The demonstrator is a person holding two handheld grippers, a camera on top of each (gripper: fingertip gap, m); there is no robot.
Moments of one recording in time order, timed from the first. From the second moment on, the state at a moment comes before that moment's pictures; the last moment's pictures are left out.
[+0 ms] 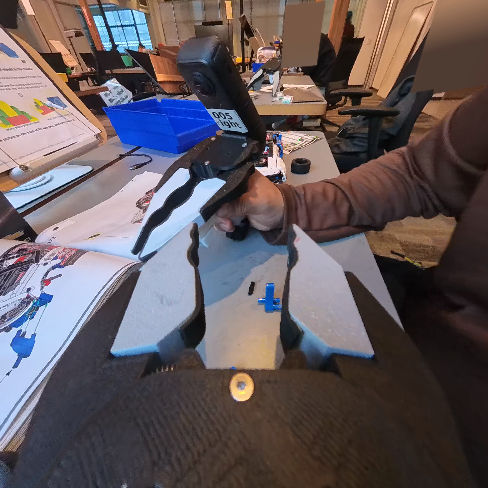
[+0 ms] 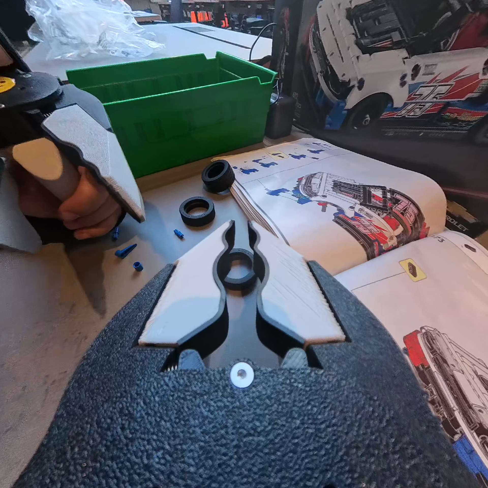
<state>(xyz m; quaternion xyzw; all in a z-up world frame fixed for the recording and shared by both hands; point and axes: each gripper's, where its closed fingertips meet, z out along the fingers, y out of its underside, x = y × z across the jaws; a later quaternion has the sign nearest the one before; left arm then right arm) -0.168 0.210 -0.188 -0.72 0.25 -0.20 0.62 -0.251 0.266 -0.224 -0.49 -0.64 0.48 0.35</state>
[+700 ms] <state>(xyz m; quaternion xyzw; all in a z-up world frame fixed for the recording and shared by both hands) -0.166 0.194 -0.176 -0.70 0.28 -0.27 0.60 -0.237 0.282 -0.227 -0.50 -0.64 0.43 0.40</state>
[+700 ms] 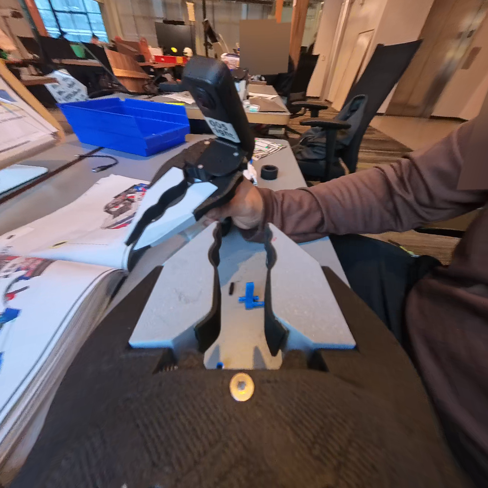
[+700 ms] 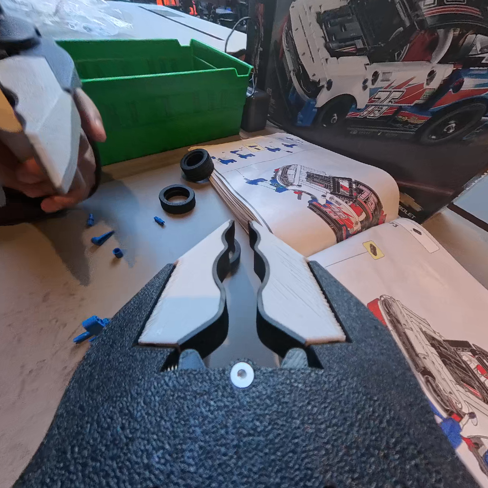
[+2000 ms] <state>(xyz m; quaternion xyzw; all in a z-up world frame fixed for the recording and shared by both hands) -0.153 0.189 -0.258 -0.81 0.37 -0.14 0.44 -0.171 0.232 -0.242 -0.49 -0.67 0.50 0.24</state>
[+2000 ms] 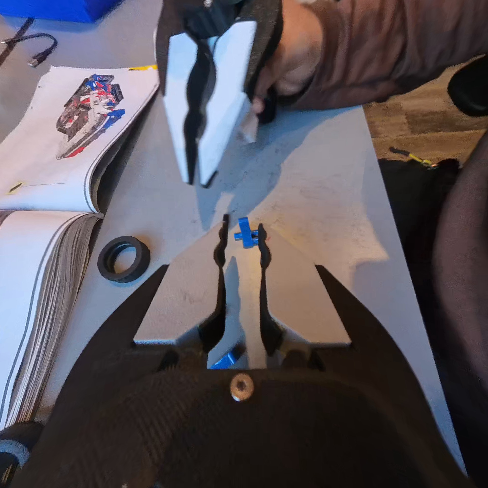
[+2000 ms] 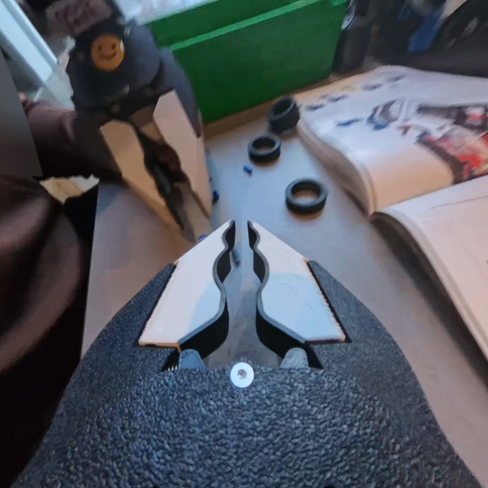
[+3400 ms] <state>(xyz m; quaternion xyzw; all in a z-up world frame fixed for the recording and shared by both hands) -0.151 0.186 -0.284 -0.82 0.41 -0.11 0.38 -0.166 0.213 -0.292 -0.46 -0.79 0.35 0.20</state>
